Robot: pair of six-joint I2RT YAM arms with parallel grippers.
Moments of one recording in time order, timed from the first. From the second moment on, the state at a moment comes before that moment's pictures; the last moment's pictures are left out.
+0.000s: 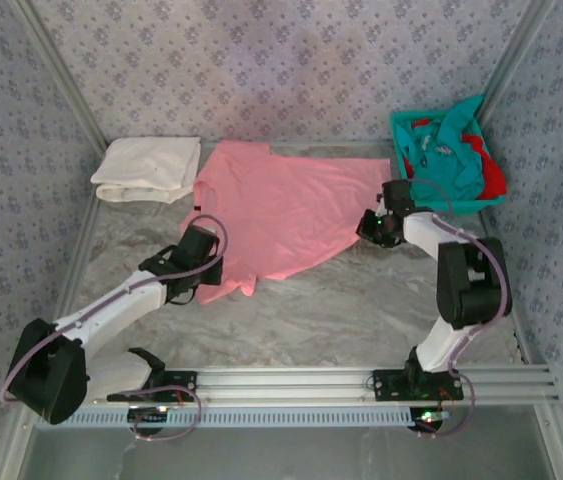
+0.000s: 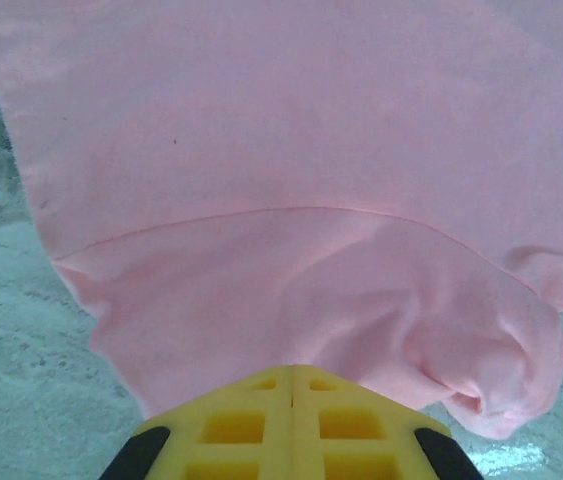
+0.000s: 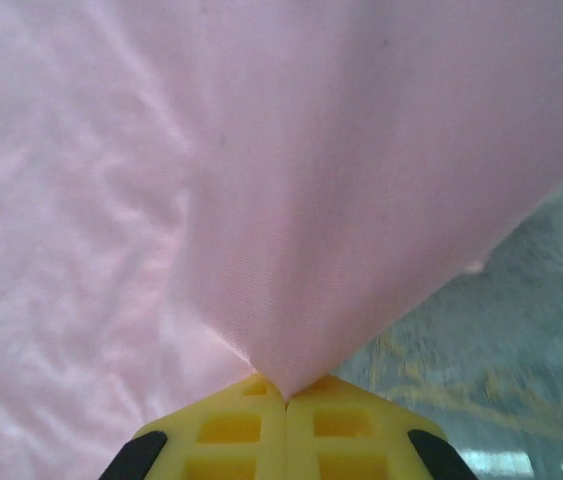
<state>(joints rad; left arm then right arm) -0.56 1.16 0.69 -0.50 -0.18 -0.41 0.13 1.66 1.01 -0.38 -0.26 0.51</state>
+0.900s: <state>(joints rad) -0.49 1.20 0.77 -0.50 -0.12 -0.32 0.18 2.03 1.68 -0.79 -0.13 0.43</state>
